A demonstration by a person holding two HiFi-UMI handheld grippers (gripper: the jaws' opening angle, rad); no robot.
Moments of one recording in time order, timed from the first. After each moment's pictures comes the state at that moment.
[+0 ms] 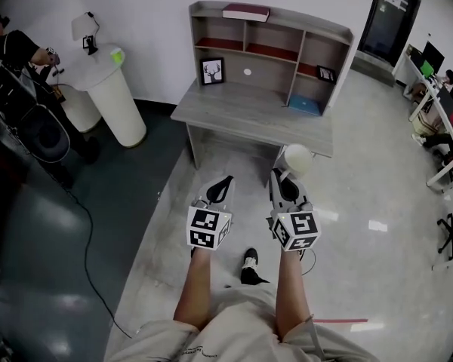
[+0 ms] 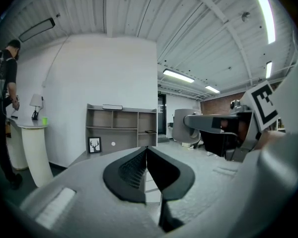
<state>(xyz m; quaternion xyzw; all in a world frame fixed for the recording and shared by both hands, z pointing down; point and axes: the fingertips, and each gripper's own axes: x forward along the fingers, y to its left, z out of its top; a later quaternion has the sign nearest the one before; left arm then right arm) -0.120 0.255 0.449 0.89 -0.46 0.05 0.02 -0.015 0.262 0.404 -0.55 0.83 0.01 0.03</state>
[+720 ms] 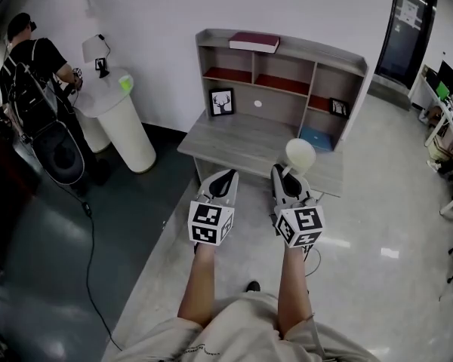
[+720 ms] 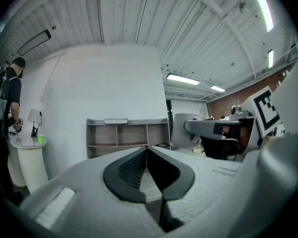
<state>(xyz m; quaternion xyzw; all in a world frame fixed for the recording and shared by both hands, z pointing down) -0.093 0.113 0.373 0.87 -0.49 0.03 -0.04 0.009 0.119 0.341 -0.51 0.86 0.05 0.08</state>
